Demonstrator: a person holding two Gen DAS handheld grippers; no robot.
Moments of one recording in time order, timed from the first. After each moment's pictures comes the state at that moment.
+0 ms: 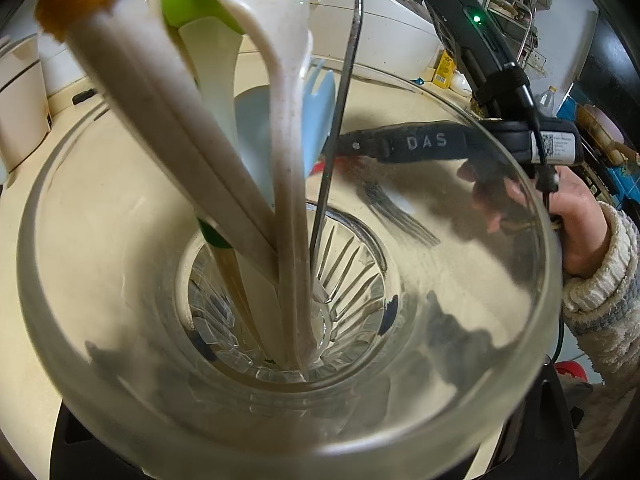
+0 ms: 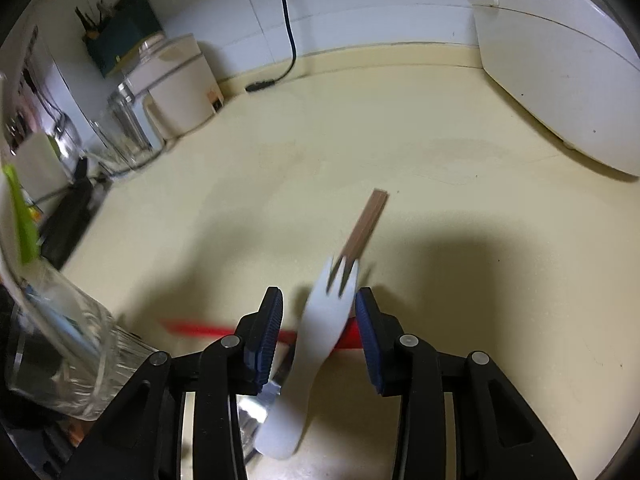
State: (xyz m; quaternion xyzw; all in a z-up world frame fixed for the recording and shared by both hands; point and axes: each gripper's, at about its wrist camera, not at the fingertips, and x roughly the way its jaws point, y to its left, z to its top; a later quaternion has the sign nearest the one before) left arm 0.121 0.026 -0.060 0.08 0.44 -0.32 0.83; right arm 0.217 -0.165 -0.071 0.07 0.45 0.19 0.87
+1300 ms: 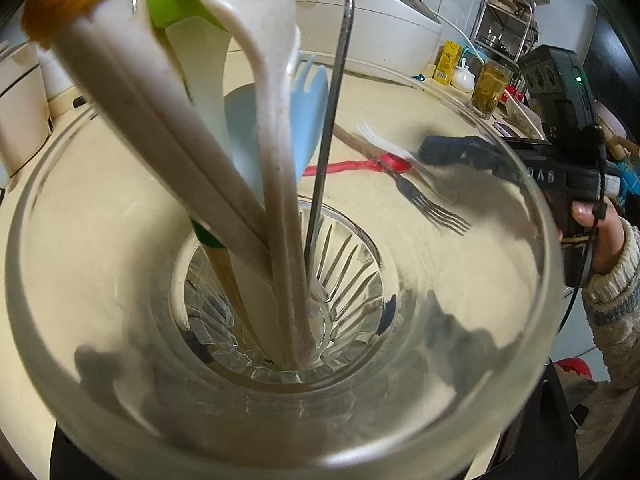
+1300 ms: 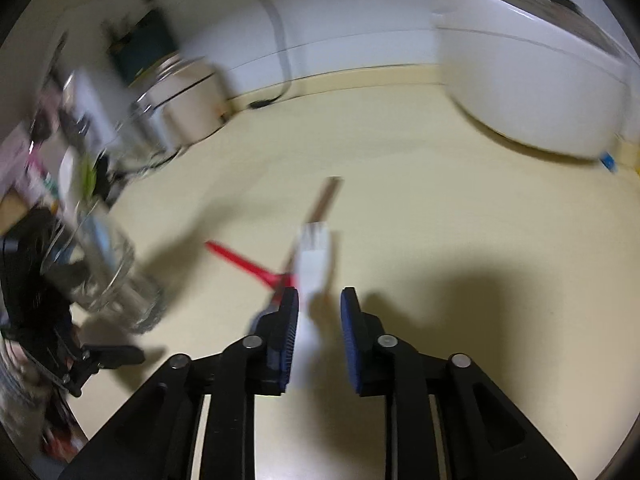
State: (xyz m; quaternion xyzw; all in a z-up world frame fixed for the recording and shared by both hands) left arm 0.119 0.016 -0.061 0.09 0.44 -0.32 0.83; right arm 0.151 -0.224 -0.064 0.05 0.42 0.22 0.88
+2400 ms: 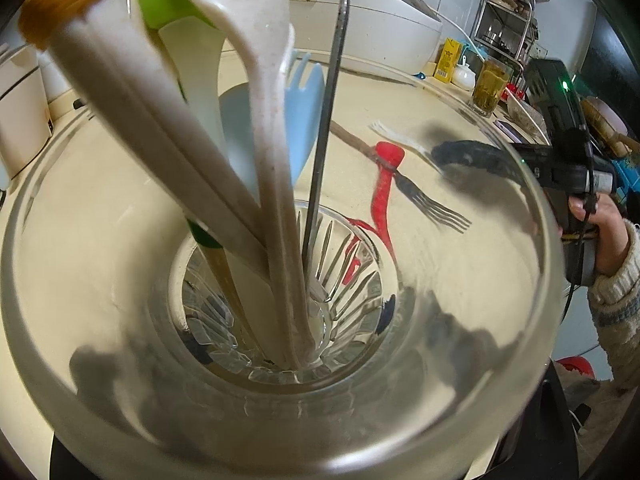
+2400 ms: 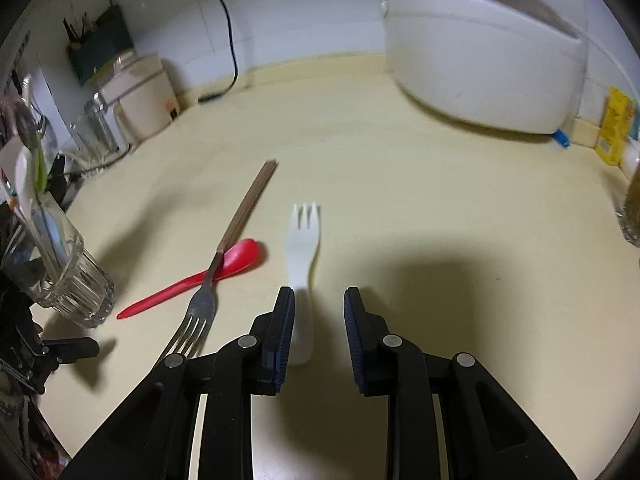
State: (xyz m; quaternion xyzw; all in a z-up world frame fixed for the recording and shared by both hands) left arm 0.119 0.019 -0.062 0.09 0.44 -0.32 0.83; right arm 0.156 -0.257 -0.072 0.07 0.45 0.13 0.88
